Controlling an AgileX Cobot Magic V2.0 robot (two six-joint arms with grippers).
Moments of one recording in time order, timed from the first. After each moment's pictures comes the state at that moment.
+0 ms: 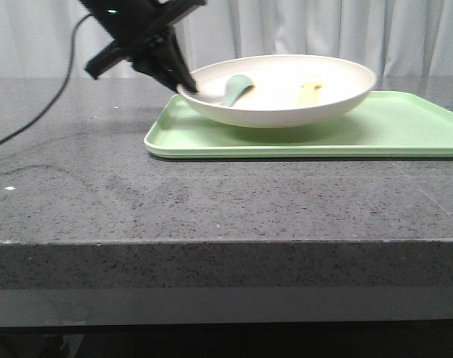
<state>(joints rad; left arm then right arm) -0.34 2.10 -1.93 -0.57 0.98 -0.08 0.09 0.51 -0.57 -0.01 0.40 0.07</state>
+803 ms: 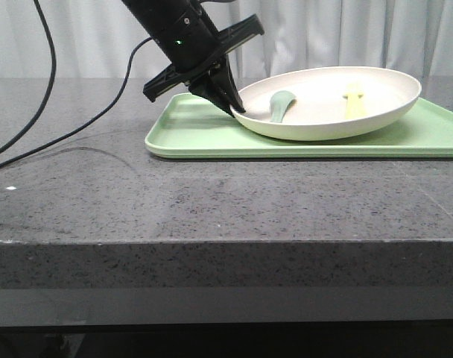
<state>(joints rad) -0.44 2.26 -2.10 -0.50 0.94 -0.21 0.13 0.51 -0.57 -0.01 0.40 0.07</state>
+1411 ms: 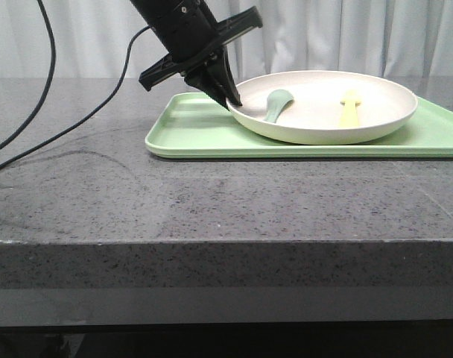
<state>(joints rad) -0.44 2.26 -2.16 -0.45 1.02 -0.21 0.13 0.51 -0.57 -0.01 0.40 0.07</state>
